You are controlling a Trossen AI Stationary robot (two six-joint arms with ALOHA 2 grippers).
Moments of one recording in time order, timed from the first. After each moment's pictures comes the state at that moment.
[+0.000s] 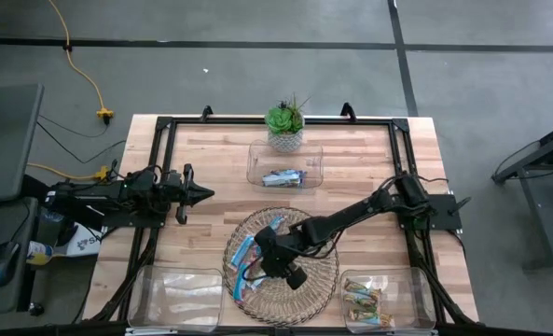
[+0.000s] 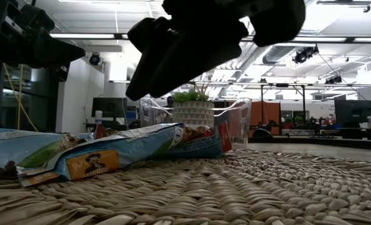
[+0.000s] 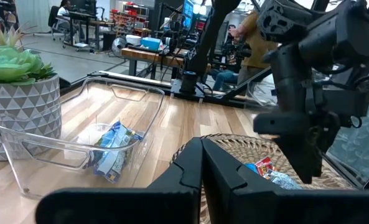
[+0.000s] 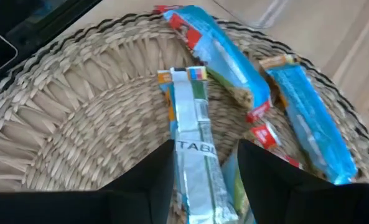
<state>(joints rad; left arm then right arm) 0.00 0.01 0.02 0.00 -0.04 -0.16 0.34 2.10 1.57 -0.38 -0.13 -0.32</state>
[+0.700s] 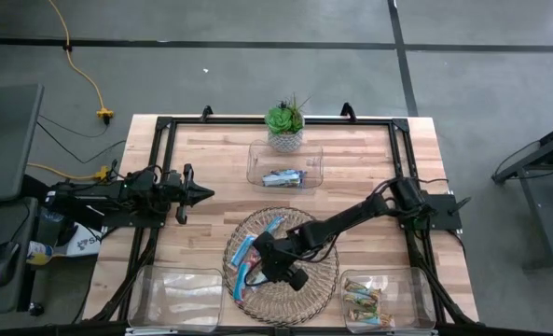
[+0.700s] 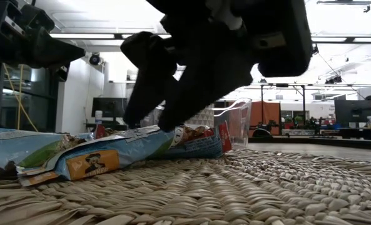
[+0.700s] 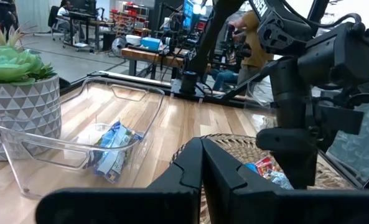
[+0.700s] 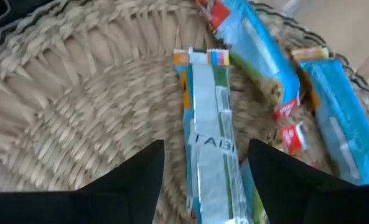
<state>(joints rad) 0.00 0.01 0.02 0.00 -0.04 -0.16 0.34 2.15 1.57 -0.37 -0.14 -0.42</state>
